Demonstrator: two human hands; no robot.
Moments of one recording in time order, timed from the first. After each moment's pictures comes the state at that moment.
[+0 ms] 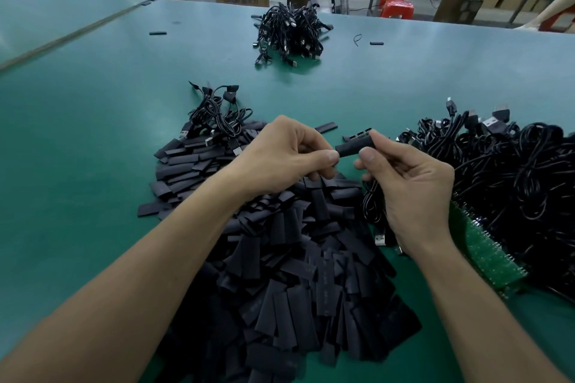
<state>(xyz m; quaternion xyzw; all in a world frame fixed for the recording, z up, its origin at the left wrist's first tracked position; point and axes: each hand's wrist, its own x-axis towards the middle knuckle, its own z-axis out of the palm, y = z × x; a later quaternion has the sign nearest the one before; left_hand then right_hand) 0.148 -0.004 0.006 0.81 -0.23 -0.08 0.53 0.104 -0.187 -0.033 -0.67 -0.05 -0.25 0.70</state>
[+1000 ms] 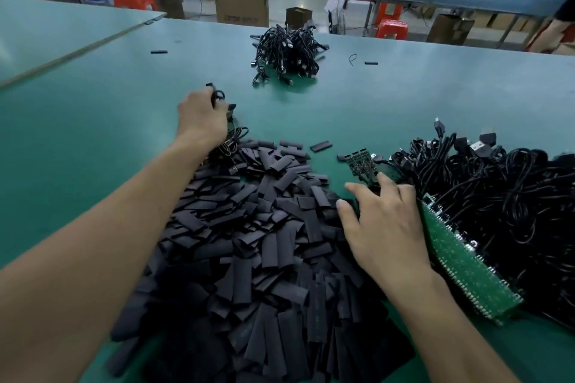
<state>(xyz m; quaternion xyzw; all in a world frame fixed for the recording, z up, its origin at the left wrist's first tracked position) 0.245 0.059 0.009 0.91 0.09 0.18 0.36 0.094 -0.181 -0.037 -0.99 0.05 -0.11 0.09</state>
